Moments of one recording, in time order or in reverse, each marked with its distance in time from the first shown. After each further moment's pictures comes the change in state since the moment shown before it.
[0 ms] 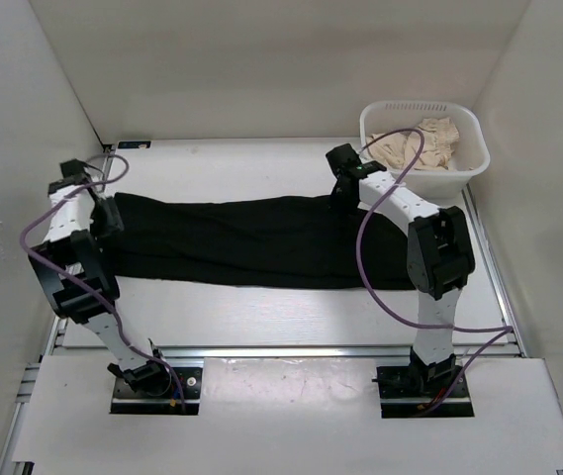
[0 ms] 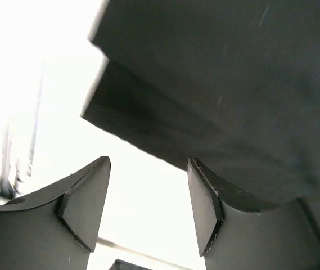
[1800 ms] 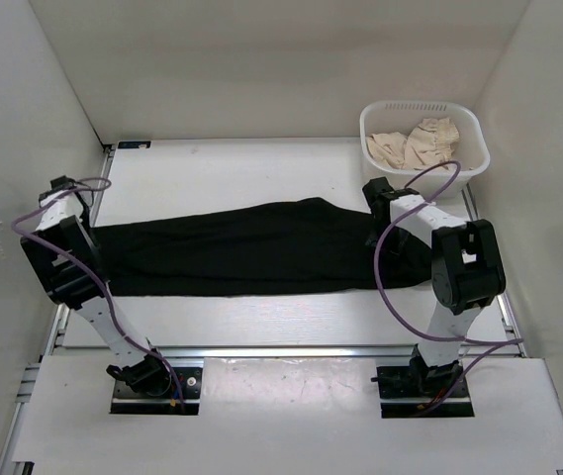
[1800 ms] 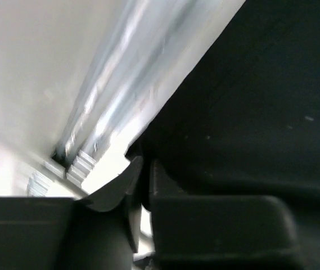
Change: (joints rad) left arm 0.126 0.148 0.076 -0.016 -0.266 -0.006; right arm -0.144 -0.201 -0.405 -0.085 0.132 -0.048
